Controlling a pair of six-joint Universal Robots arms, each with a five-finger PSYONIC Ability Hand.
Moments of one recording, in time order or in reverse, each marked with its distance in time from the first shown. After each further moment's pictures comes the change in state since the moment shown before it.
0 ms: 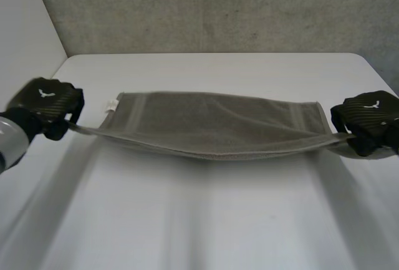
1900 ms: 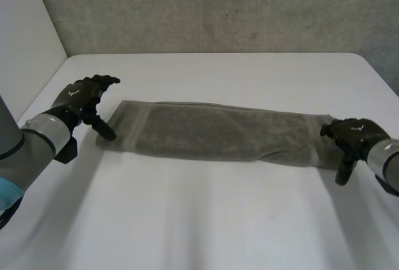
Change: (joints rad) left arm -0.119 -0.336 0.129 0.246 -0.085 -0.572; right arm 0.037 0.345 0.000 -0.269 0.176 0.163; left_hand -1.003 -1.043 -1.043 -1.044 -0.993; right_hand -1.104 -1.084 -1.092 -1.079 -1.122
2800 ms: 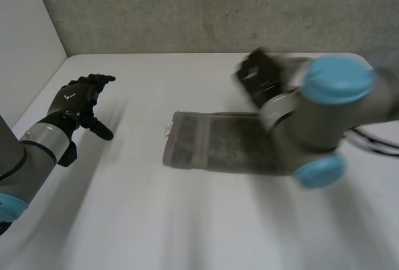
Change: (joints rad) left arm 0.014 0.021 -0.125 0.204 -0.001 -0.006; right arm 0.506 0.256 -0.483 -0.283 0.165 -0.564; left_hand -0.003 -0.002 -0.002 -0.002 0.000; right_hand 1.095 1.080 1.096 1.077 1.092
